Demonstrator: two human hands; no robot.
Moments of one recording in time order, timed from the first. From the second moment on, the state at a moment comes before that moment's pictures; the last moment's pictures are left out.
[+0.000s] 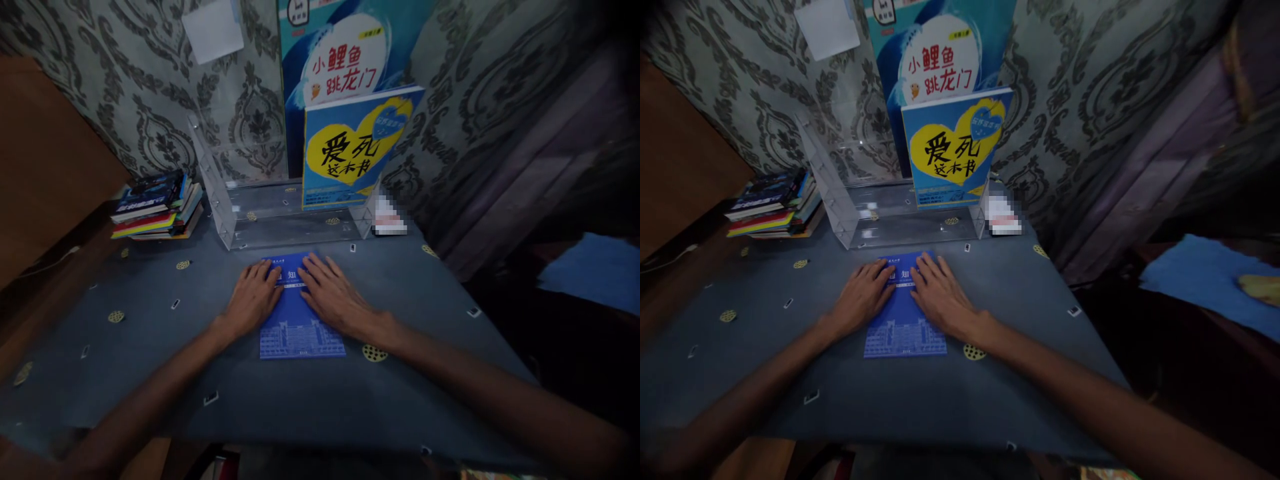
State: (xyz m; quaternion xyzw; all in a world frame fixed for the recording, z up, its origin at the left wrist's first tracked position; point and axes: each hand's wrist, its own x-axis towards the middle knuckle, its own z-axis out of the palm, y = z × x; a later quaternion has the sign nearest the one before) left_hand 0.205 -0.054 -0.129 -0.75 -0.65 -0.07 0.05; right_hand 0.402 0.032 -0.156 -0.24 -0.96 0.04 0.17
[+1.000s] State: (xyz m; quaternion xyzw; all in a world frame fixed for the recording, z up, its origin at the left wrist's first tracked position) left_hand 0.201 -0.033 -0.134 -0.79 -0.61 -0.09 0.00; right_hand 0.417 0.082 -0.166 -0.24 -0.93 0.20 0.18
